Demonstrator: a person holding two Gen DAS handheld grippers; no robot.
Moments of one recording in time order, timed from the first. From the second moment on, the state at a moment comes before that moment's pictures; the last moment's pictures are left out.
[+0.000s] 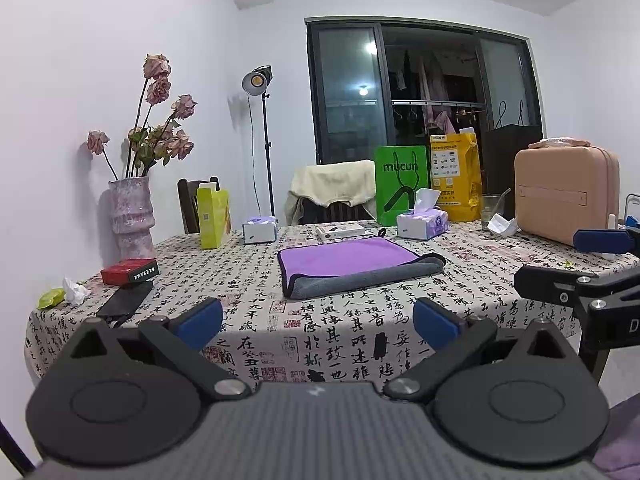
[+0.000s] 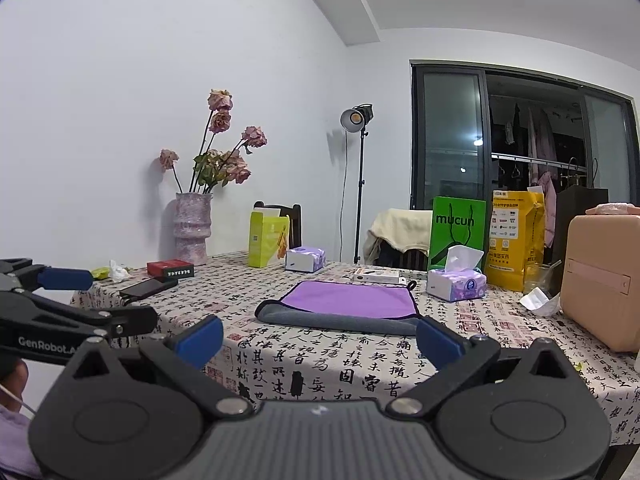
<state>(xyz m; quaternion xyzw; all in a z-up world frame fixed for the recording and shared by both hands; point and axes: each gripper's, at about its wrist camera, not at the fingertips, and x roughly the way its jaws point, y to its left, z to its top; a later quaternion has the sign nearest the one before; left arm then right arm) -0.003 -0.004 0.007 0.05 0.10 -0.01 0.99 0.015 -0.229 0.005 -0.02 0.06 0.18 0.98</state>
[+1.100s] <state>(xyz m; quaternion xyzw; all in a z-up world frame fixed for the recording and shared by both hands) -0.003 -0.007 0.005 0.05 0.10 -0.01 0.99 0.015 -0.231 0.004 -0.02 0.06 0.18 0.98</state>
